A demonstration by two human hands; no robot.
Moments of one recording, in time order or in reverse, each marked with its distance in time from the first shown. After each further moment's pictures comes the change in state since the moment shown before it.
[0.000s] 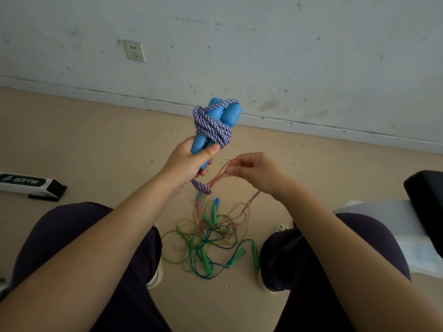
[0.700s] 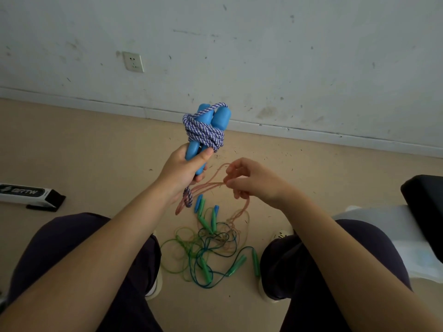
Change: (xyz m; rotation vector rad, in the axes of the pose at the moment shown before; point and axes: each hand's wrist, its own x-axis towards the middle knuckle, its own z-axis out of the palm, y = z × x) left_hand 0.001 0.003 -0.002 -0.050 0.033 -0.014; right_hand -0.002 0.002 -0.001 0.190 -0.125 0.092
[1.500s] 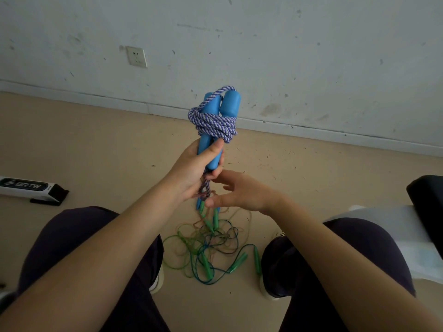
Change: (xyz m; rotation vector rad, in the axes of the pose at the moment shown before) left_hand -0.003 0.004 0.015 -0.292 -0.201 0.031; right_hand 0.007 0.009 0.031 -0.219 -0.240 -0.107
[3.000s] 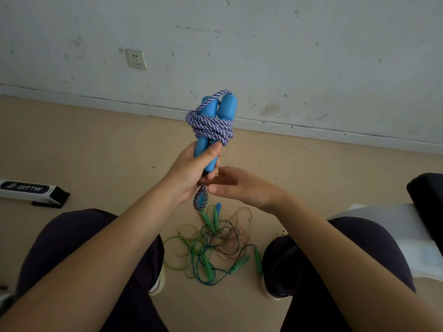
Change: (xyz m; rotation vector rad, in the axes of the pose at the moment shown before) left_hand -0.003 -0.002 -0.005 0.079 0.057 -0.027; right_hand -0.010 -0.014 -0.006 0.201 -0.018 -0.026
